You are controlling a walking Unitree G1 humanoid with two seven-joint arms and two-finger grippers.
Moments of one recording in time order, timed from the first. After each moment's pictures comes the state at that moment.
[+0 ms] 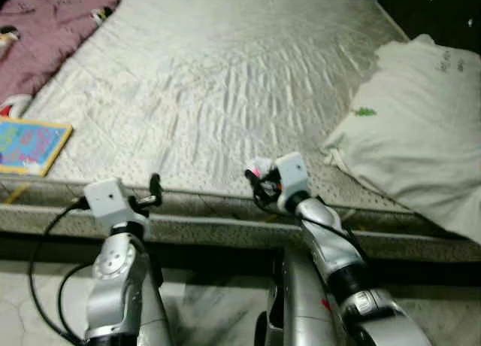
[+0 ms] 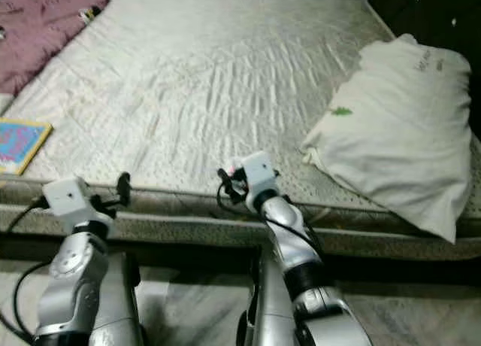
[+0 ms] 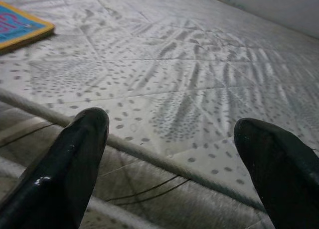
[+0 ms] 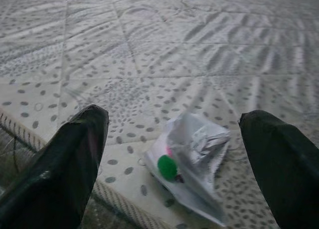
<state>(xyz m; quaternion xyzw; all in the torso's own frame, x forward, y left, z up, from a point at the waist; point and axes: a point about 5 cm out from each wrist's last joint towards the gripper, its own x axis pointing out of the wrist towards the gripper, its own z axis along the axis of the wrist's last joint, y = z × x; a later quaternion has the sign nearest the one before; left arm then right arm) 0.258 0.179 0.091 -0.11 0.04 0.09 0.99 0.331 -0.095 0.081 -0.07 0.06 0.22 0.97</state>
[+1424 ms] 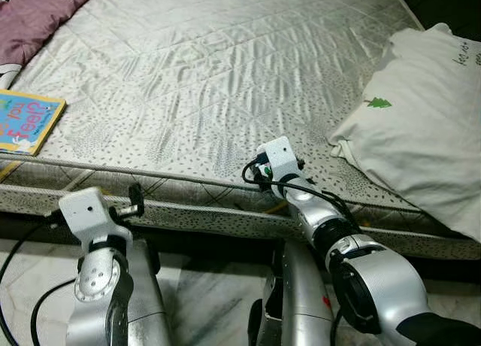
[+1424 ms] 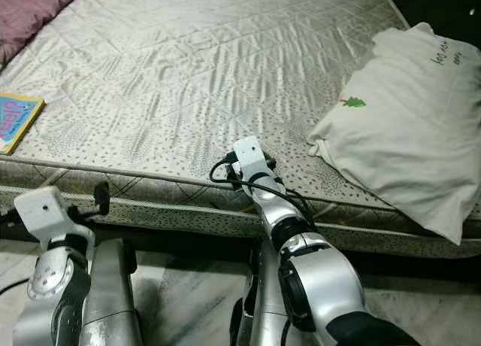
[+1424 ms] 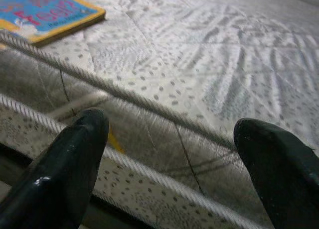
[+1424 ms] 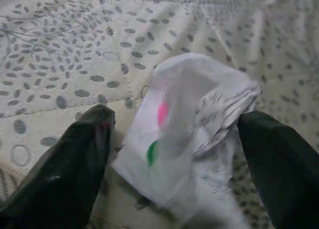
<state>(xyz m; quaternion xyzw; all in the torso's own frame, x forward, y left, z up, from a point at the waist) 0.233 0.192 0.108 -0.08 0.03 0.13 0.99 0.364 -0.087 0.080 -0.13 0.16 0.13 0.97</state>
